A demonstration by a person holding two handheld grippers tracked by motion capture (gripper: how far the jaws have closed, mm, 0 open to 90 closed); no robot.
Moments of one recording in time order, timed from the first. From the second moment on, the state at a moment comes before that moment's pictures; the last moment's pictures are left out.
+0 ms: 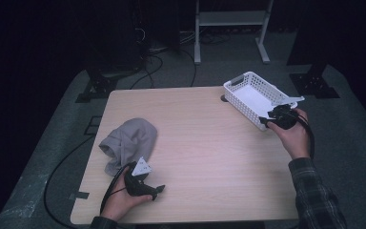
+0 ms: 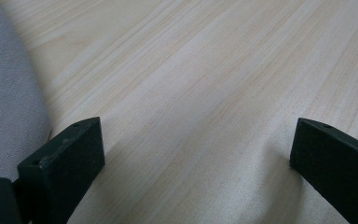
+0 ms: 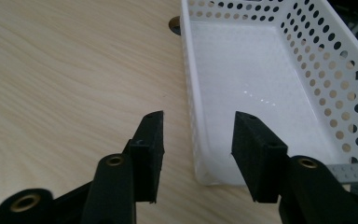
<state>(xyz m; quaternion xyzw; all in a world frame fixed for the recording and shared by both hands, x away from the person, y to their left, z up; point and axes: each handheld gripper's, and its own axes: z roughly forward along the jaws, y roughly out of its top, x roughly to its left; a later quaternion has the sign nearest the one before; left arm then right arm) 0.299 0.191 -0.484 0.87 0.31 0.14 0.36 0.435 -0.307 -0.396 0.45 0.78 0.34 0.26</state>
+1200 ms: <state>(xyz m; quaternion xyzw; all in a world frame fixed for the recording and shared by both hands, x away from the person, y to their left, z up) 0.298 0.192 -0.479 0.86 0.31 0.14 0.37 0.315 -0.253 -0.471 0.41 0.82 0.35 0.18</state>
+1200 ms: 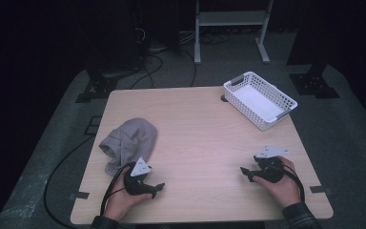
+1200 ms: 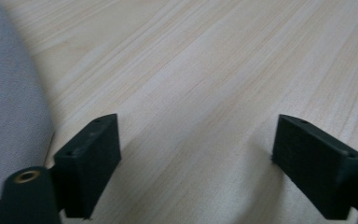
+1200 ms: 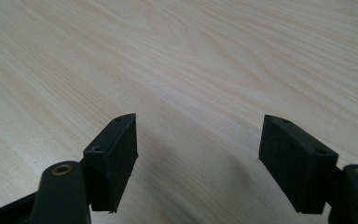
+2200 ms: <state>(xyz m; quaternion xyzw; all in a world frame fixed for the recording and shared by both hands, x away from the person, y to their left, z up) 0.314 0.239 -0.412 0.81 0.38 0.19 0.41 0.322 -0.256 -0.486 0.42 0.82 0.36 0.18</state>
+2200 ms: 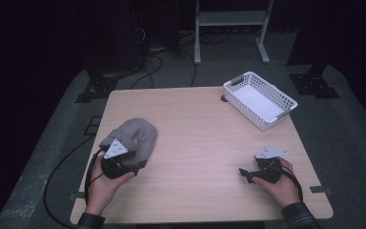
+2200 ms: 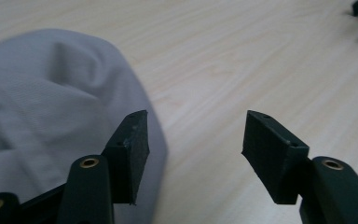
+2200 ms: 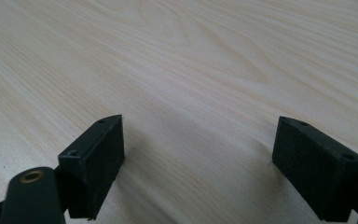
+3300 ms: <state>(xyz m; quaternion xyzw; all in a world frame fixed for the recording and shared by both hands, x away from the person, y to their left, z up) 0.384 0.287 -0.434 0.78 0.48 0.21 0.35 0.323 -0.255 -0.487 0.42 0.82 0.36 0.18</state>
